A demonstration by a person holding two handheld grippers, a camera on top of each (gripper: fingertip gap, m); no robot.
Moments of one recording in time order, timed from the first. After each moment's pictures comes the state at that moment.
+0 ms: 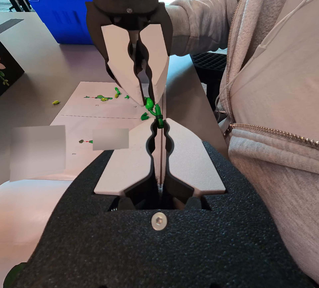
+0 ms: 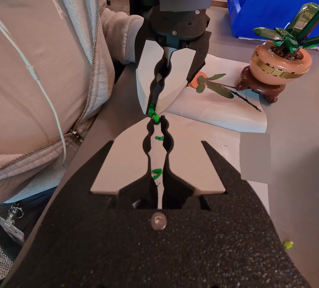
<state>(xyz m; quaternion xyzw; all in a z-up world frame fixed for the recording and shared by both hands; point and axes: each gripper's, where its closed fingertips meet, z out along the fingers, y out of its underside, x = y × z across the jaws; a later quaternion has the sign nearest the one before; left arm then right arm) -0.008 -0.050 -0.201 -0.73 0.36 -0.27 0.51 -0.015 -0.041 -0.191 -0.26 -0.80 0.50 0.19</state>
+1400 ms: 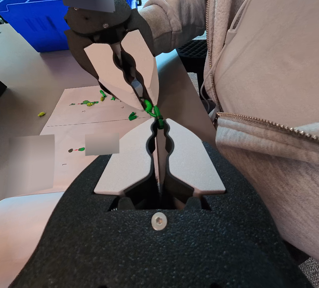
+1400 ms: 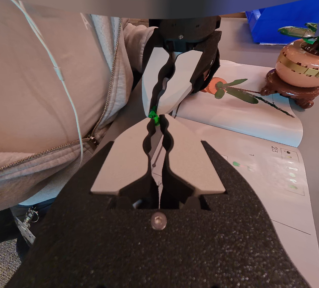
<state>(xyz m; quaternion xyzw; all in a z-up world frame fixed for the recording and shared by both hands) 0.003 -0.064 -0.206 -0.71 0.43 -0.26 0.50 -0.005 -0.057 -0.197 -0.25 -0.78 0.56 0.14</state>
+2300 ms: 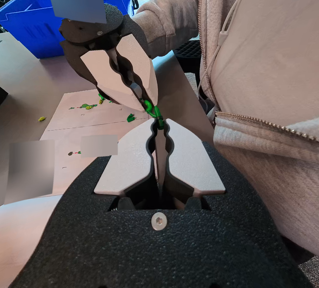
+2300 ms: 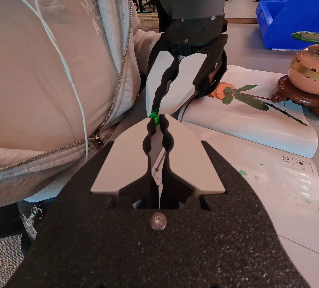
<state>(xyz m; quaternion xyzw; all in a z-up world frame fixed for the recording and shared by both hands) 0.005 -0.068 -0.205 -0.70 0.44 -0.25 0.50 -0.004 -0.064 -0.196 -0.23 -0.78 0.58 0.12</state>
